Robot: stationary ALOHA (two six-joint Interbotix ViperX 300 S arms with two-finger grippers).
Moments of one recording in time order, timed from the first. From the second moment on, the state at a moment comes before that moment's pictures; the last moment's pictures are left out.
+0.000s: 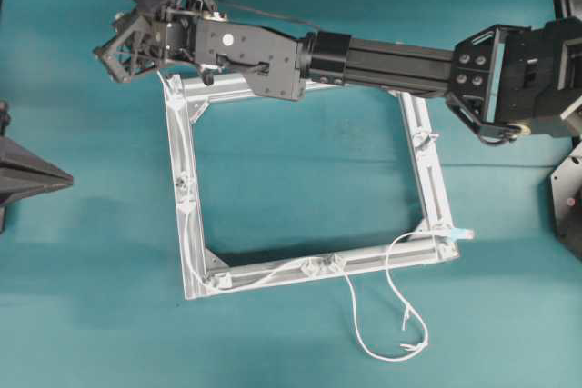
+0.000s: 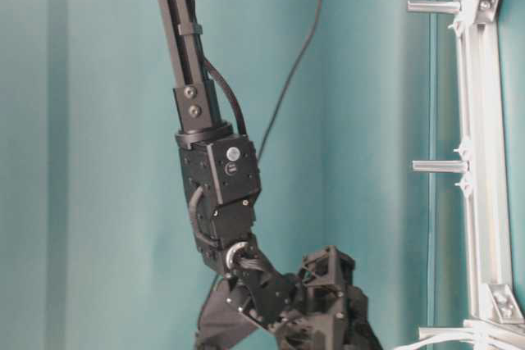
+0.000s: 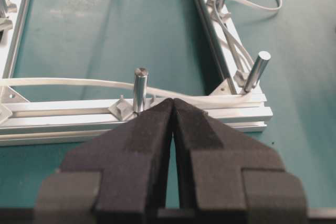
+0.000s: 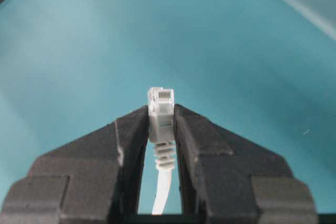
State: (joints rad) left arm -0.02 -1.28 1.45 -0.07 0.07 -0.04; right arm -0.23 0.80 -0.66 -0.52 0.63 0.90
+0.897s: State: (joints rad) left arm -0.02 -1.28 1.45 -0.07 0.08 -0.04; right arm -0.22 0.61 -0.30 -0.51 0.56 0.92
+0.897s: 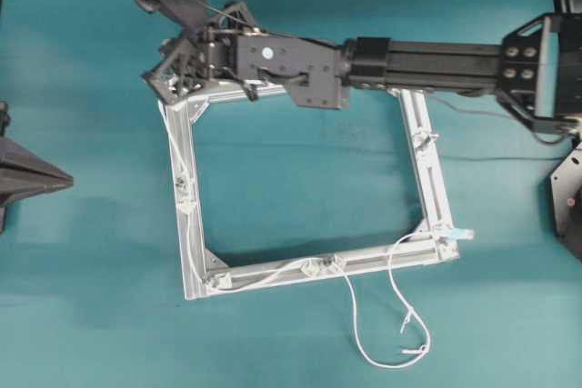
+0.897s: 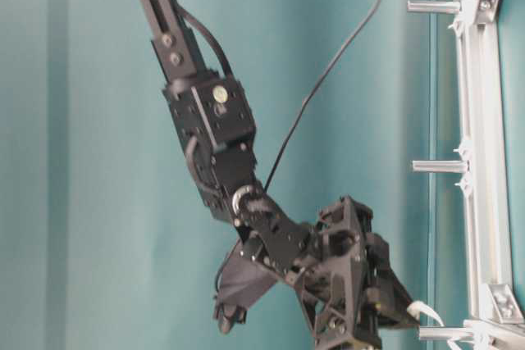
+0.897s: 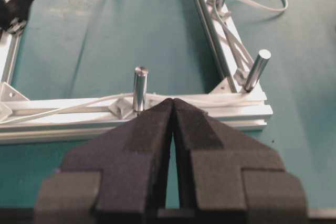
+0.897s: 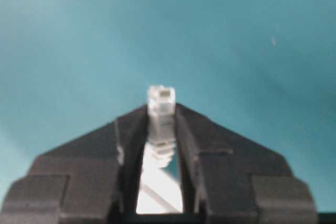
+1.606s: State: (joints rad) left arm -0.02 -1.28 1.45 -0.07 0.15 -0.04; right arm -0.17 0.39 0.13 -0.52 0.39 1.11
